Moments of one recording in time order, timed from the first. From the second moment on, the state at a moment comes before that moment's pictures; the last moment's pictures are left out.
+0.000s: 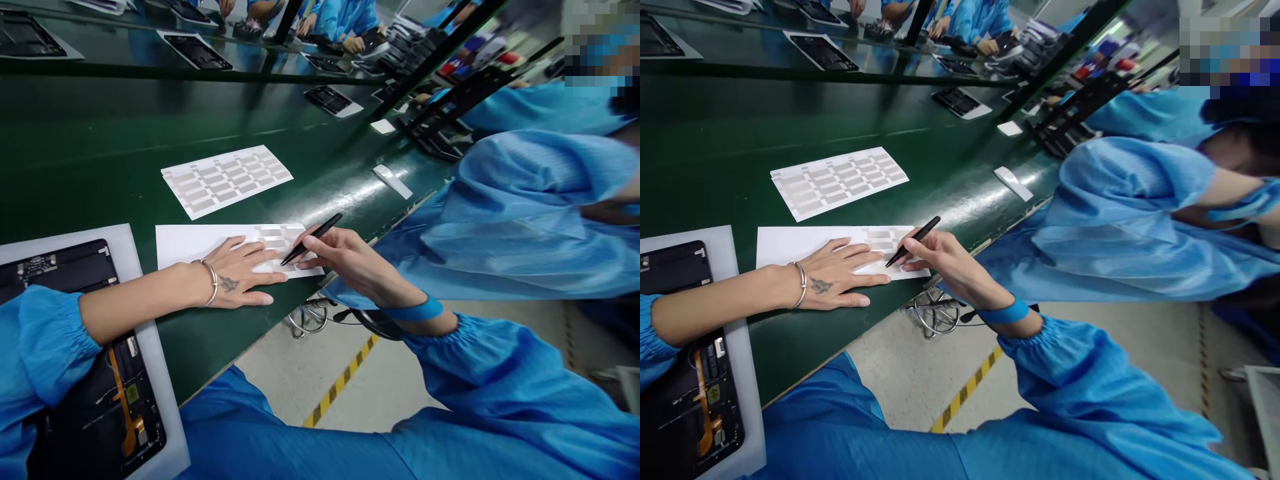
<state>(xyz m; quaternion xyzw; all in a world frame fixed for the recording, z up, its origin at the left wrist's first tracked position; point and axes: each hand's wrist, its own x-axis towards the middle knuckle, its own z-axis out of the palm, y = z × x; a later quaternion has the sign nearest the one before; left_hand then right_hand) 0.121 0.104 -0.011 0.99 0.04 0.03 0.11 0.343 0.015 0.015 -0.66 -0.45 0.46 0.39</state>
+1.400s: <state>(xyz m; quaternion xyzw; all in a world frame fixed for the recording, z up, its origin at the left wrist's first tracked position) 0.122 0.103 -0.005 0.99 0.04 0.02 0.10 0.344 0.034 0.027 -0.69 -0.43 0.49 0.32</state>
